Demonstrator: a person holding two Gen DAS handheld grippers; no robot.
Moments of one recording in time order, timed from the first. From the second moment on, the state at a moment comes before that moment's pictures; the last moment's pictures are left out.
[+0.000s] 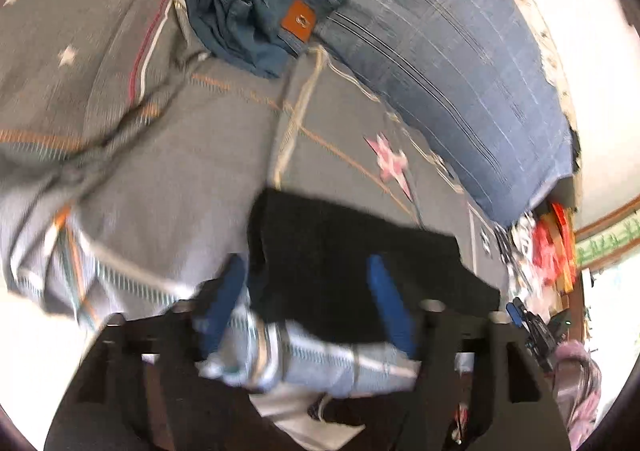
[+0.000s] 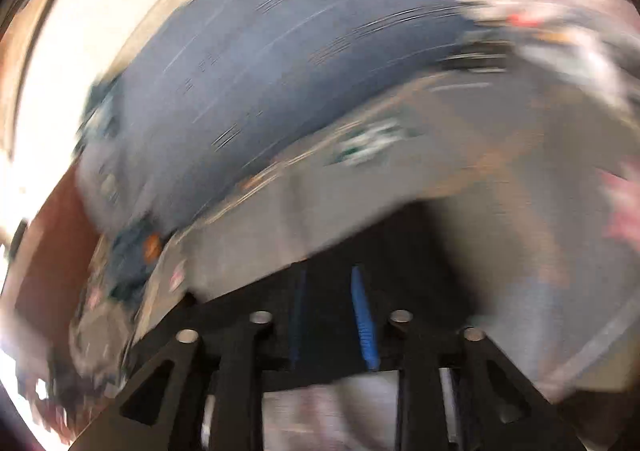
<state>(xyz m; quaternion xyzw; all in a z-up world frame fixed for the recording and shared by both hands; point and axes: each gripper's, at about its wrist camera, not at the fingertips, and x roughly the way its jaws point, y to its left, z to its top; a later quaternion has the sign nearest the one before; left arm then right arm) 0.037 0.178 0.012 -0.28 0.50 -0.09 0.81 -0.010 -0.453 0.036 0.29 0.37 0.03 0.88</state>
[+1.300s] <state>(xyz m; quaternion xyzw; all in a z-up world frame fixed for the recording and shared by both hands) 0.005 0.188 -0.072 -0.49 0.53 -0.11 0.68 0.049 -0.212 0.018 0.14 0.46 0.23 0.84</state>
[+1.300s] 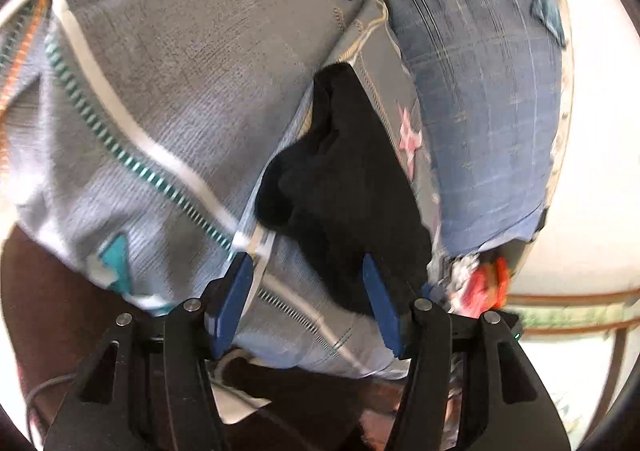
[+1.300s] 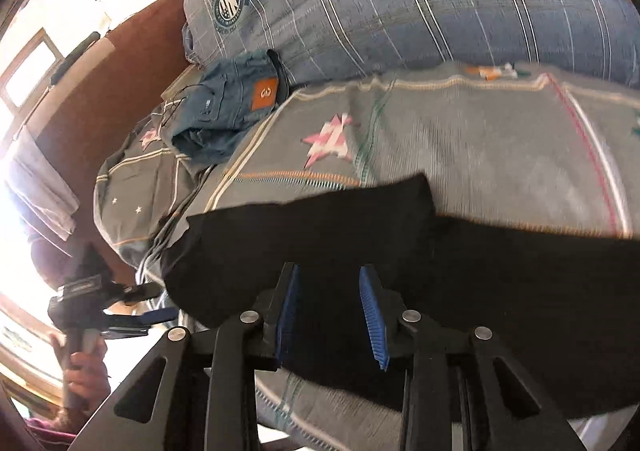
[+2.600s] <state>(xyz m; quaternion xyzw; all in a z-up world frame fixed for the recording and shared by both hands) 0.037 0.048 0.007 -0.17 0.56 -0.16 0.80 -0.040 -0.422 0.008 0.27 0.39 -0.01 0.88</state>
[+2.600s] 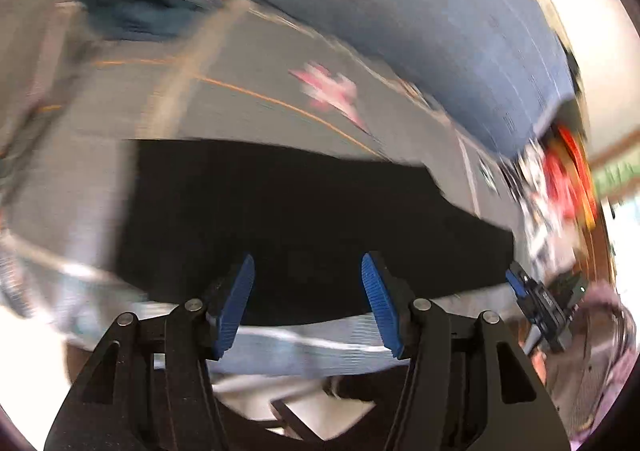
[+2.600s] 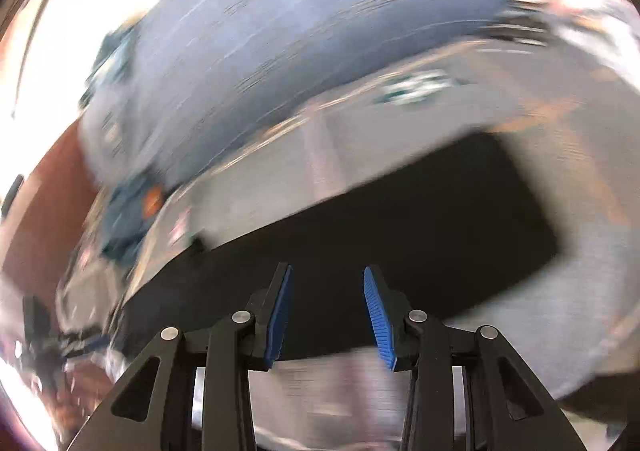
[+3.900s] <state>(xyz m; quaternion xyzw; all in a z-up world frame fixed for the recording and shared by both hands) 0.095 -0.452 -0.016 0.23 0.63 -0.45 0.59 -0.100 -0.510 -0.049 0.38 0.26 -0.06 0.89</state>
